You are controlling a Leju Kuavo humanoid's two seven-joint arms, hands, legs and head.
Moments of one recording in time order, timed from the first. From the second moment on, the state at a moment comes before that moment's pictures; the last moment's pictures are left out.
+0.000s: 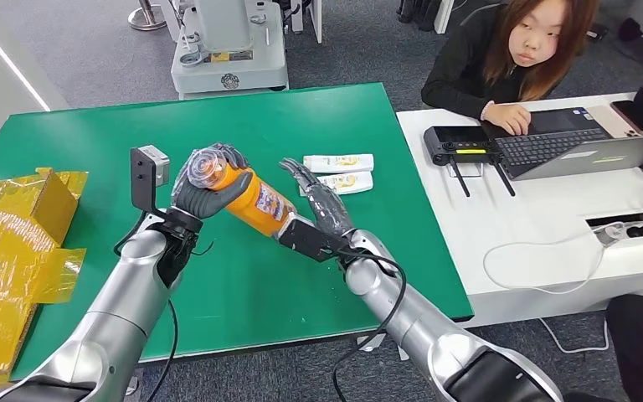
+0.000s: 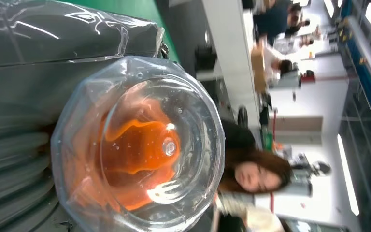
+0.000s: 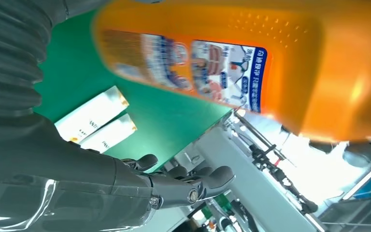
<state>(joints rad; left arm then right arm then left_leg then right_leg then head) -0.82 -0.20 -0.38 -0.64 0.07 -0.35 -0.57 -0.62 0.10 0.49 -0.60 0.37 -0.28 -0.43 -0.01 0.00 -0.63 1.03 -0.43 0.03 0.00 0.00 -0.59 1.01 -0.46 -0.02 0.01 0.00</state>
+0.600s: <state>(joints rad) -0.86 -0.09 -0.38 -0.71 -0.44 0.10 -0.60 -0.49 0.07 0.50 -0.79 0.34 -0.26 -0.49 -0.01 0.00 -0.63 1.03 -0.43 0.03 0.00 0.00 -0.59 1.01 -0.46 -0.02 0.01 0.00</state>
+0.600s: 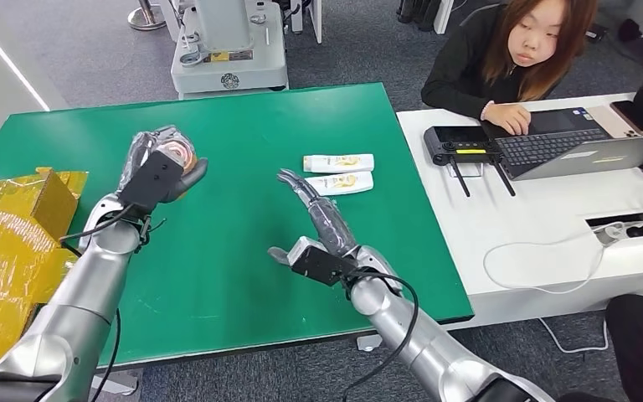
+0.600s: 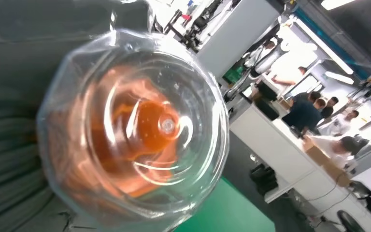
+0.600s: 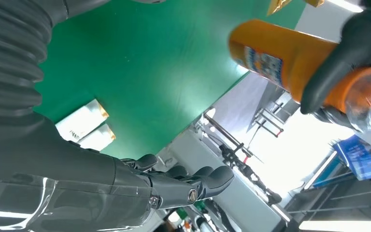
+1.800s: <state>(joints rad) -0.86 0.30 -0.41 -0.60 -1.29 0.68 -0.28 -0.13 -0.18 0.46 -1.29 0.33 -0.37 -0.44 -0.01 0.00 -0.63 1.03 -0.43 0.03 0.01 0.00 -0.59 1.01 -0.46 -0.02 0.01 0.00</state>
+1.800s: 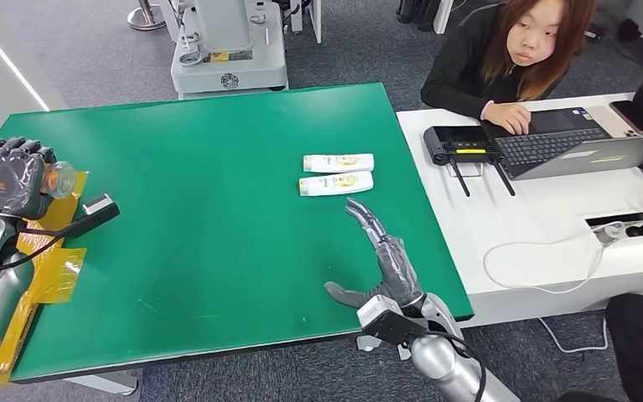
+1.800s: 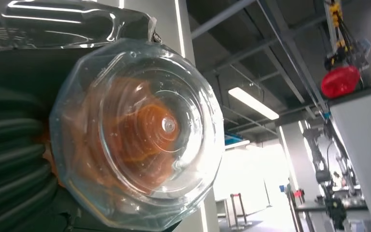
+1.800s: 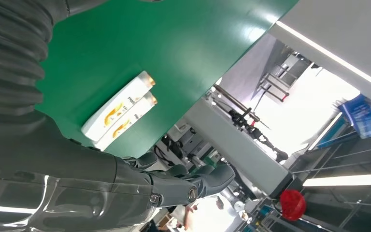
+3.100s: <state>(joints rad) -0.71 0.34 -0.32 -0.45 -1.29 0.64 -0.24 -0.01 -0.20 0.36 -1.41 0.41 -0.30 -0.40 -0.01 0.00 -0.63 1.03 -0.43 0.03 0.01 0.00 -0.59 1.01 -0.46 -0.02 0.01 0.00</state>
